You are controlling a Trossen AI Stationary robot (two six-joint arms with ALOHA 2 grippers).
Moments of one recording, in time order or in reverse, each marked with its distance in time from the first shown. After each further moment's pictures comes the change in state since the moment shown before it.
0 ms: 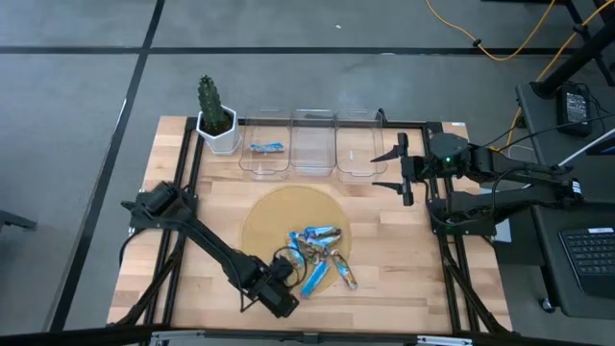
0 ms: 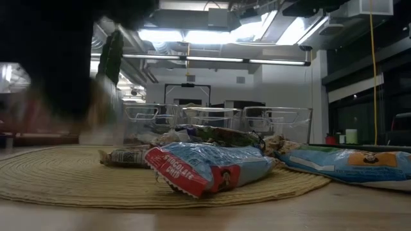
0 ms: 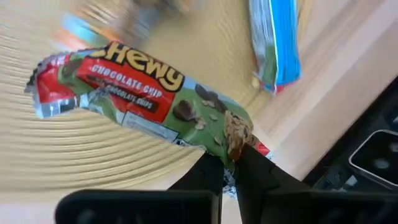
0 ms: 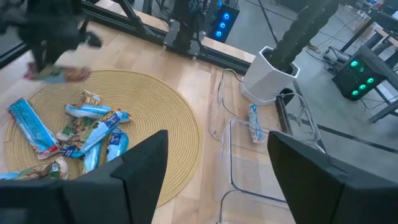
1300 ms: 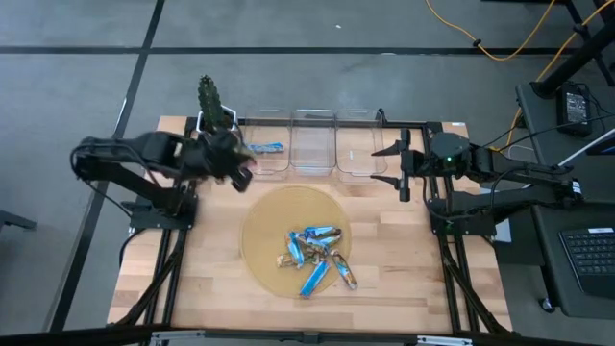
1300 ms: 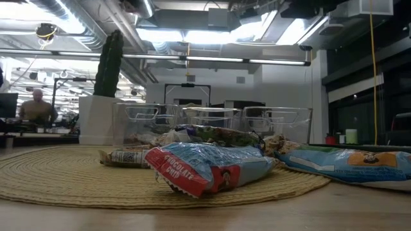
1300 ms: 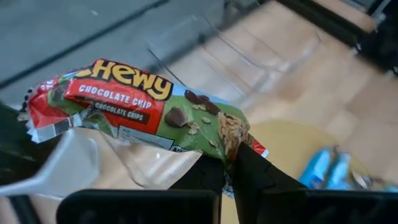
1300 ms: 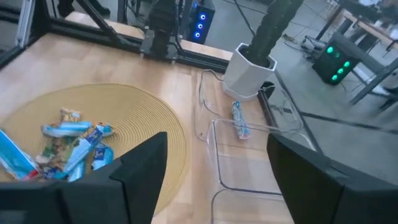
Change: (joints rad) left arm 0.519 -0.779 0.046 -0.523 -0.437 0.675; right arm 0.000 0.000 0.000 0.031 0.089 0.109
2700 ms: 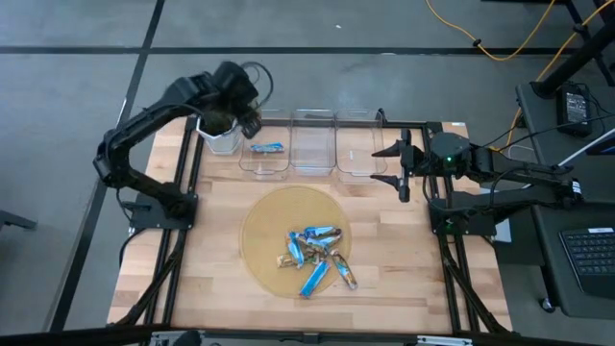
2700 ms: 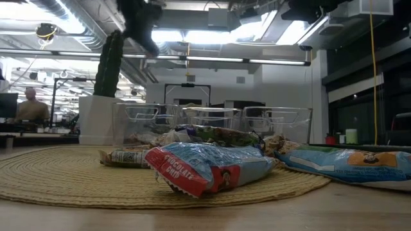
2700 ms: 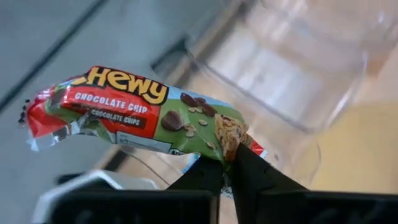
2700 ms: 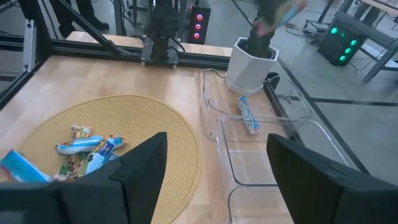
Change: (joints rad) left arm 0.773 0.240 0.039 0.171 0.592 0.812; right arm 0.000 0.000 0.000 -0.001 0.007 0.131
